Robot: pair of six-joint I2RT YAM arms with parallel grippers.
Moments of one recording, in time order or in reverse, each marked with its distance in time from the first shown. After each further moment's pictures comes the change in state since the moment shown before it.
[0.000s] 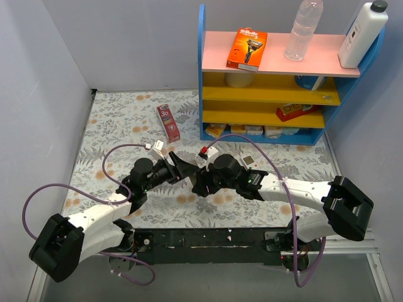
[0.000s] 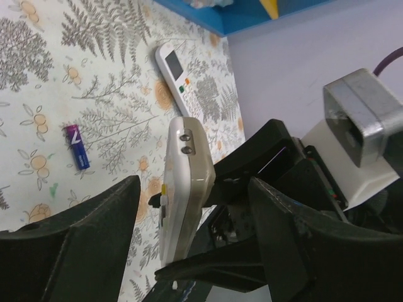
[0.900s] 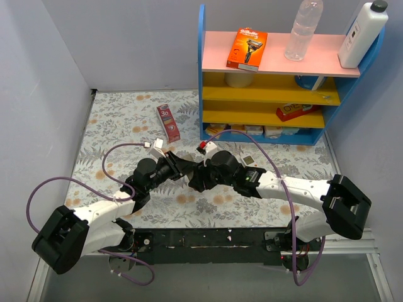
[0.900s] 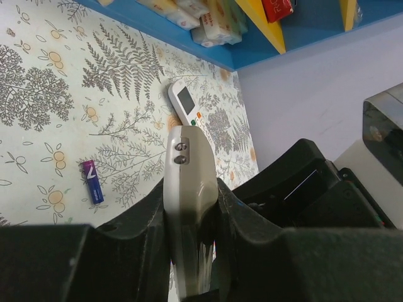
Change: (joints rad) left arm -0.042 0.069 0.001 0.126 -0.155 0.025; right arm 0.005 0.020 0.061 0.008 0.055 0.034
